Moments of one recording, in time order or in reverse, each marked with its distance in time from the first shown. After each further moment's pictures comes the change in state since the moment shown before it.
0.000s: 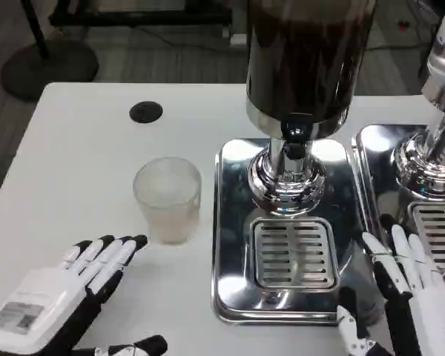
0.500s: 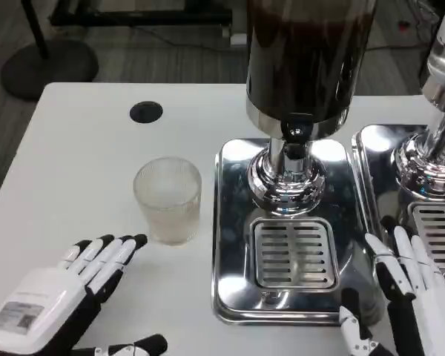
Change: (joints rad) left arm 0.005 -0.001 0.000 -0.008 -0.010 0.004 0.000; right arm 0.005 -0.004 -0.007 0.000 0.014 -0.009 0.001
